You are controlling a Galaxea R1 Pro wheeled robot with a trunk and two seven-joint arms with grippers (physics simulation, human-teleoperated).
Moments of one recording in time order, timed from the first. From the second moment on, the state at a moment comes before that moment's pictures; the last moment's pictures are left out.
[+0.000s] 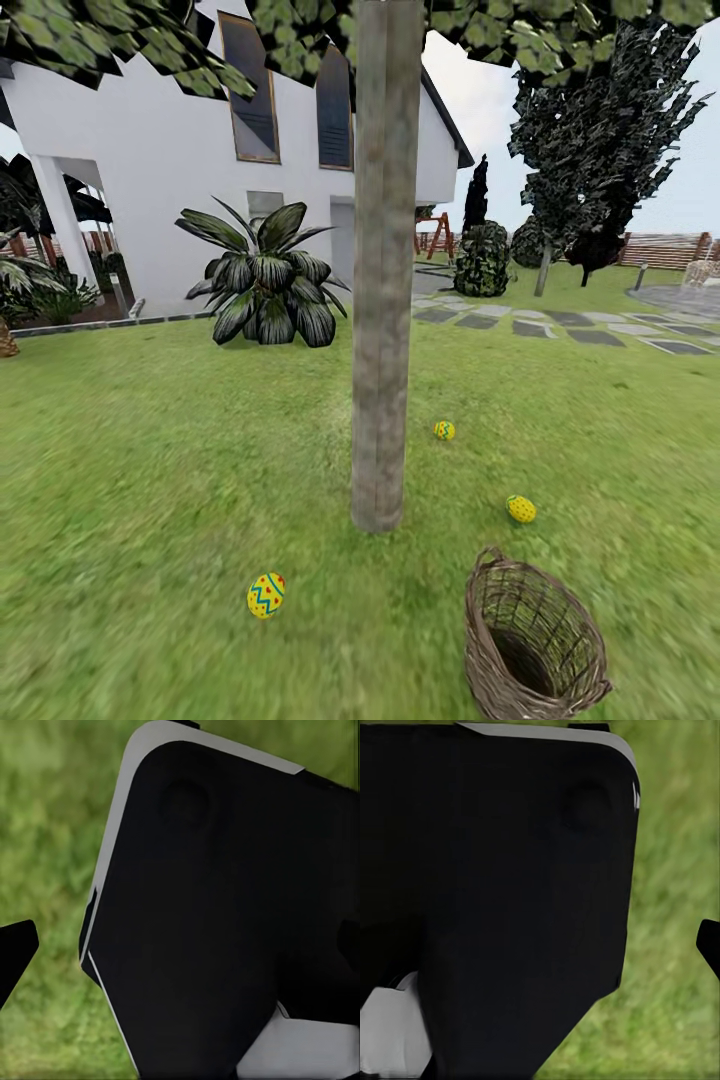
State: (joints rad) left arm -0.08 0.08 0.10 0.05 0.23 0.07 -0.13; right arm -0.08 0.00 -0.44 0.09 0.44 -0.02 0.00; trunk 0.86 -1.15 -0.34
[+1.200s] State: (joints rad) left arm -0.04 0.06 0.10 0.05 0.23 -0.02 -0.13; right arm -0.07 0.00 -0.44 0.09 0.43 -0.02 0.00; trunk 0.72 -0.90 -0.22
